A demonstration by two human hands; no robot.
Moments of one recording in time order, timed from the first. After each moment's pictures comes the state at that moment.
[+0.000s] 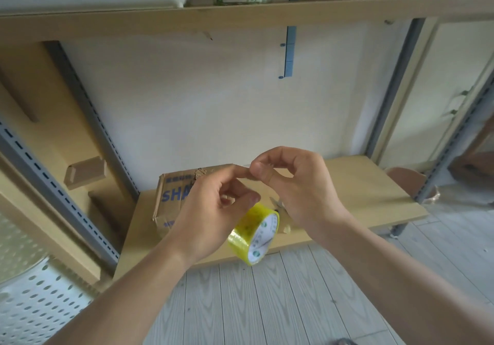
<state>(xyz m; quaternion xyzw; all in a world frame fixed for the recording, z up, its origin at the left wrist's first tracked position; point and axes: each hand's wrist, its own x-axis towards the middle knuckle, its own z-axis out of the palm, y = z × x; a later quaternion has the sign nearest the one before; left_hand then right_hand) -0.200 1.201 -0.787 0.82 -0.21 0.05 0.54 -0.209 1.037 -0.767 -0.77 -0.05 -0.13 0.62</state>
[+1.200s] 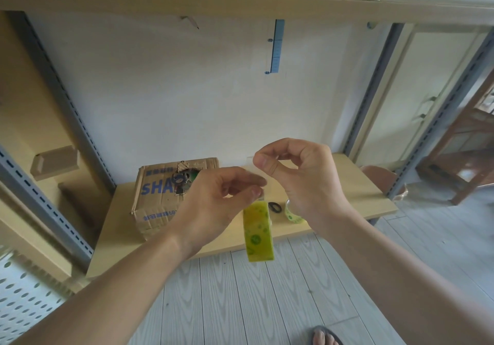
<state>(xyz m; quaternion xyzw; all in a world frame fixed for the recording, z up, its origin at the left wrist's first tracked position) -0.200 1.186 -0.791 0.77 -0.20 -0.04 0.61 -0.219 1.022 -0.761 -0.79 -0.03 -0.18 0.58</state>
